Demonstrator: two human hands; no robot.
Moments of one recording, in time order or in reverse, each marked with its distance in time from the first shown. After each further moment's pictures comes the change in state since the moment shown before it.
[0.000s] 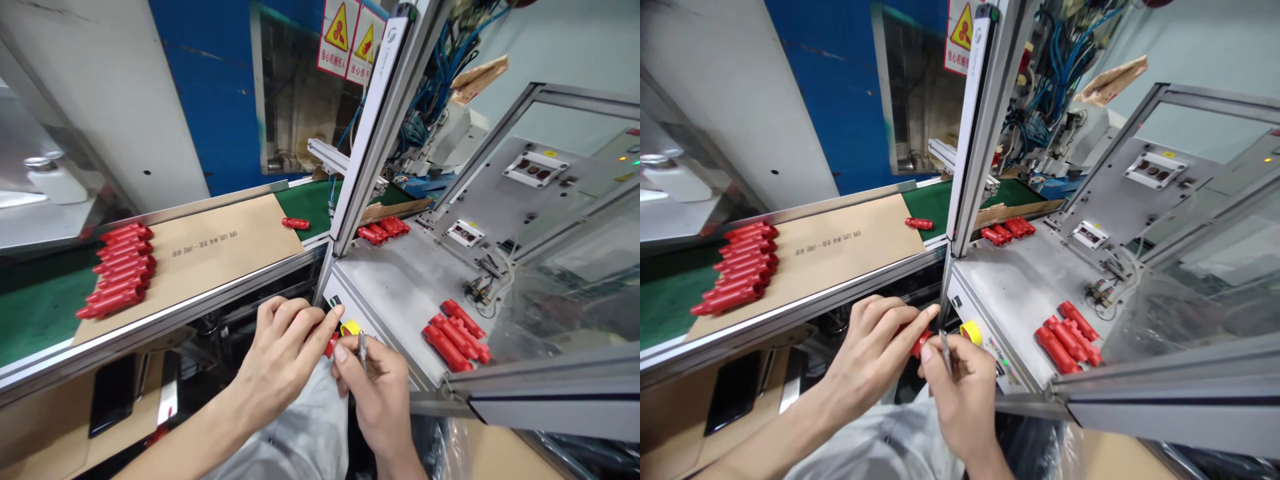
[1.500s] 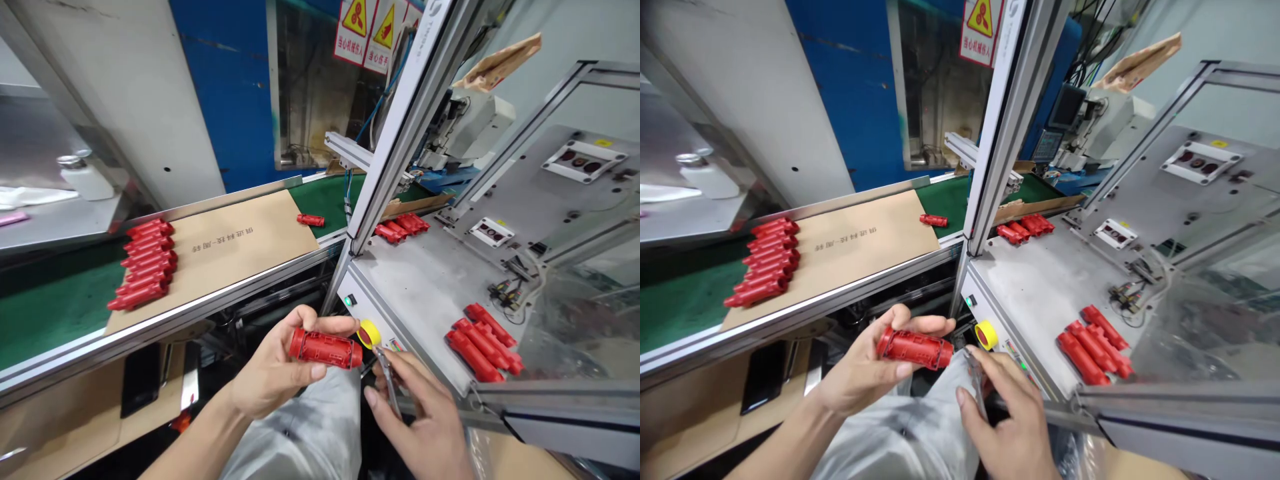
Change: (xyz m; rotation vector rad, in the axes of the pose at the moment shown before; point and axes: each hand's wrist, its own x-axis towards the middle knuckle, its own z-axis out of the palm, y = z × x) left_hand -0.032 -0.011 0.010 -2.129 0.083 -0.797; right_hand -0.017 0.021 -0.047 -0.640 -0.008 -0.371
